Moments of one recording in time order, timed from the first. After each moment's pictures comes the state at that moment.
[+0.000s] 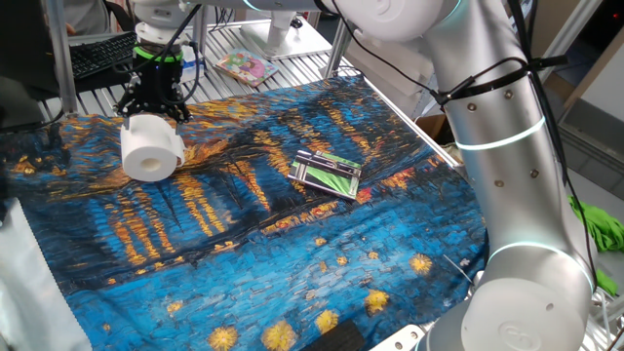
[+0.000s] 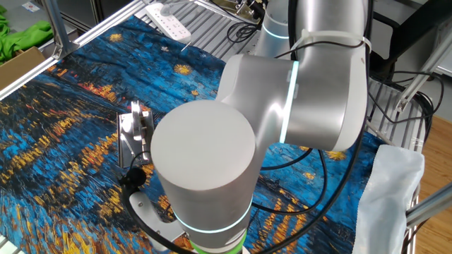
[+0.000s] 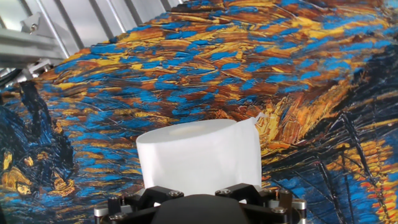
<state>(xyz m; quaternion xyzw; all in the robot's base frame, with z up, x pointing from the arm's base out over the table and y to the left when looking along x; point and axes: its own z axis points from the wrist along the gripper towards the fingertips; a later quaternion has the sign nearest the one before) 0.724 0.200 0.094 -0.19 -0.98 -0.05 0.05</state>
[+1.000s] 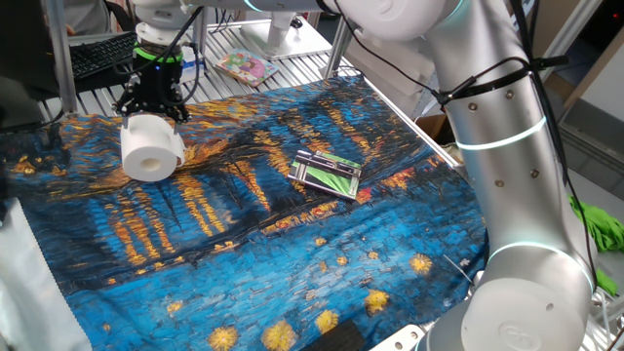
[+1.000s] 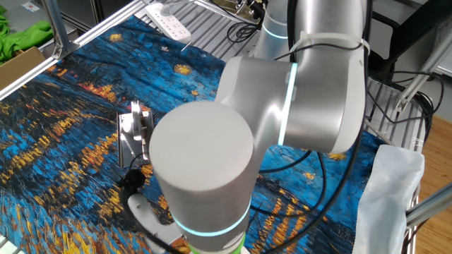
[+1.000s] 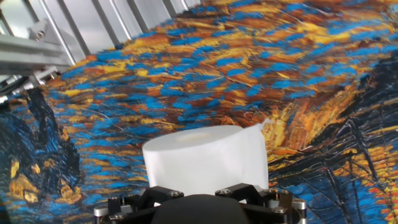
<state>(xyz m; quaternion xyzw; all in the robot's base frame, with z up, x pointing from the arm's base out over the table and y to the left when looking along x) 0.735 0.205 0.092 -0.21 -0.97 -0.06 0.05</state>
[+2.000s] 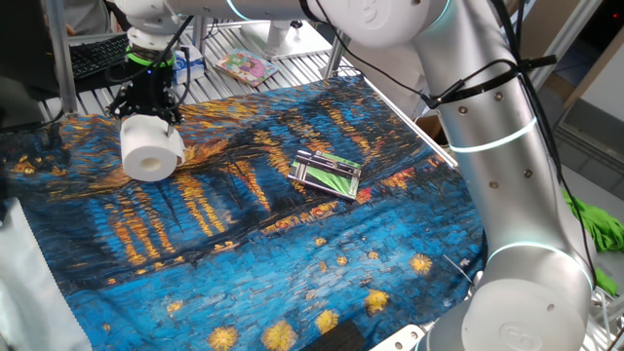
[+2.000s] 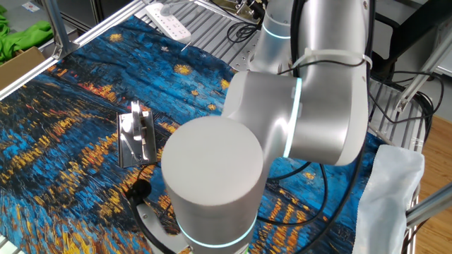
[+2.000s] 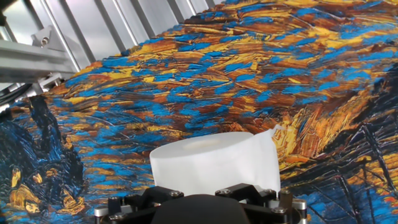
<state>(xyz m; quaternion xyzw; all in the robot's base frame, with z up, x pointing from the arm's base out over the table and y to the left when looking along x) 0.743 0.212 0.078 -0.21 -0.98 -0.05 0.03</state>
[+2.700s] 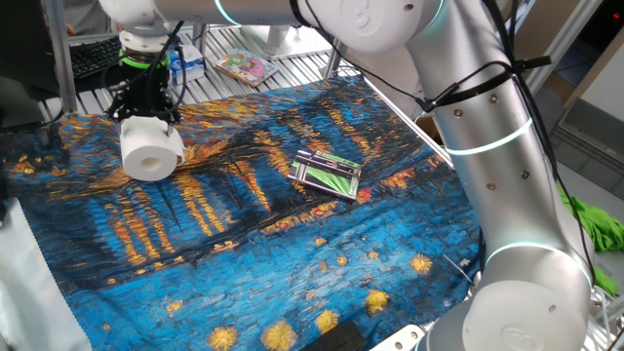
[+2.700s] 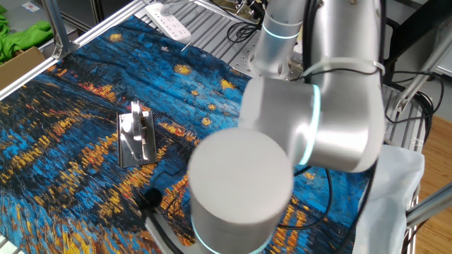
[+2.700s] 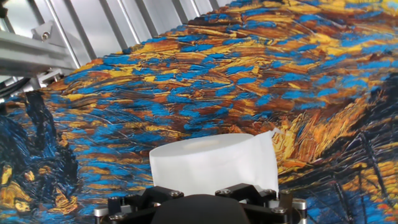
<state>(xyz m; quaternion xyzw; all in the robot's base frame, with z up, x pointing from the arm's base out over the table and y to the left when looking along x) 0.741 0.211 0.075 -0.17 -0.99 0.00 0.02</state>
